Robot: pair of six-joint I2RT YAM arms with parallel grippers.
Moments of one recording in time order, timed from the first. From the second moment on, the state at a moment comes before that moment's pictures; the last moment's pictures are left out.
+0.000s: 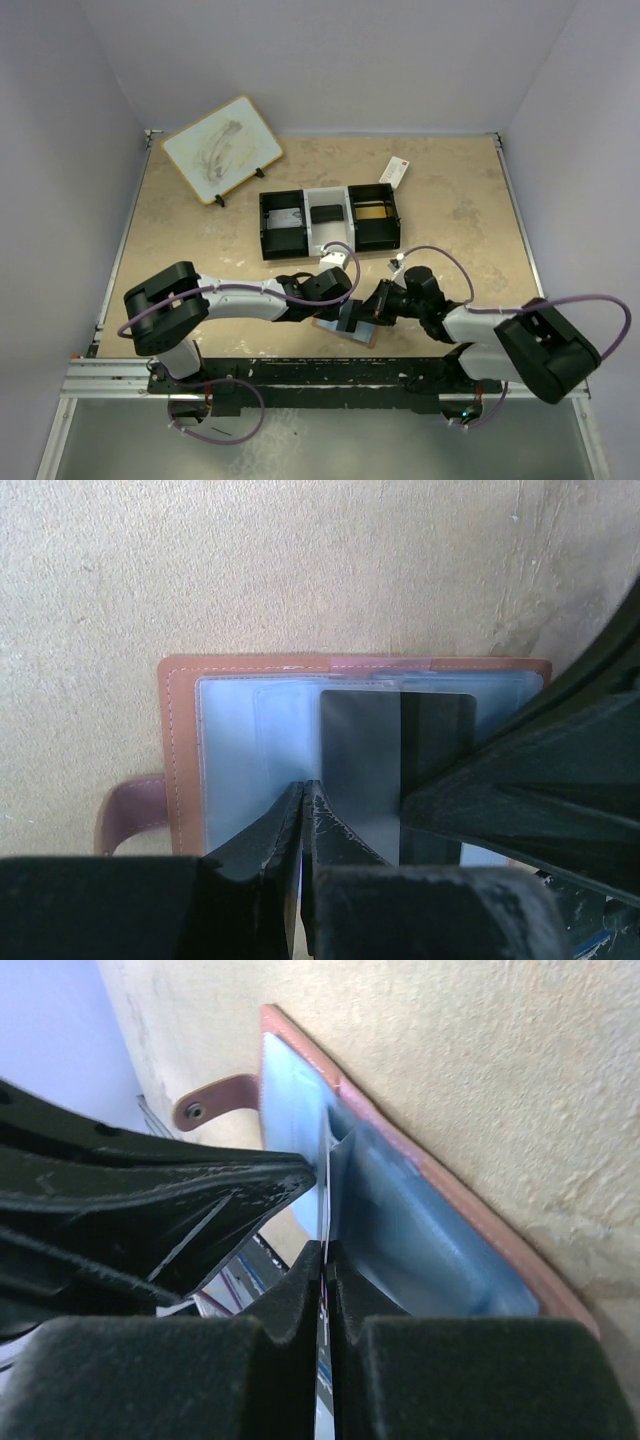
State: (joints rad) left arm -1.14 1.65 0.85 -0.16 -0.24 -0.81; right arm 0.57 1.31 0.15 0.51 -0.51 1.09
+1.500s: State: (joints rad) left arm -1.13 1.50 0.87 -0.39 -0.45 -0.81; right arm 0.57 0.62 0.28 -0.12 -0.22 0.93
